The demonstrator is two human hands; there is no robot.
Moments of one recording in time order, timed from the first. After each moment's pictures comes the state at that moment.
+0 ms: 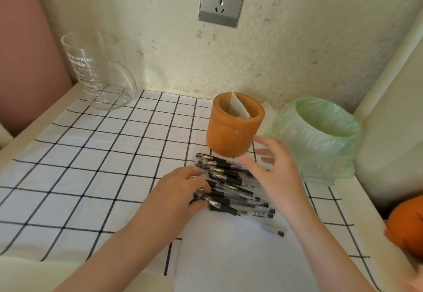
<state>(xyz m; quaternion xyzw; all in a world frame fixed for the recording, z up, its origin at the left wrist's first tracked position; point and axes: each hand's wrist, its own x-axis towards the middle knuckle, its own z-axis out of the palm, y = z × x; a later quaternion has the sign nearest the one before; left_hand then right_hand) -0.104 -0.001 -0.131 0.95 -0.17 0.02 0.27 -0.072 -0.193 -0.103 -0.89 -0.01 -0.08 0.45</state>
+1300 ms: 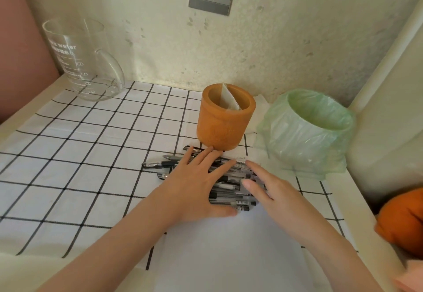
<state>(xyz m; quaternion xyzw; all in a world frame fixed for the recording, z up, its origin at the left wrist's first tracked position) -0.070 -0.041 -0.148 0.96 -0.28 -0.01 0.07 -0.096 -0.231 -0.110 -0.94 -0.09 0.14 0.30</state>
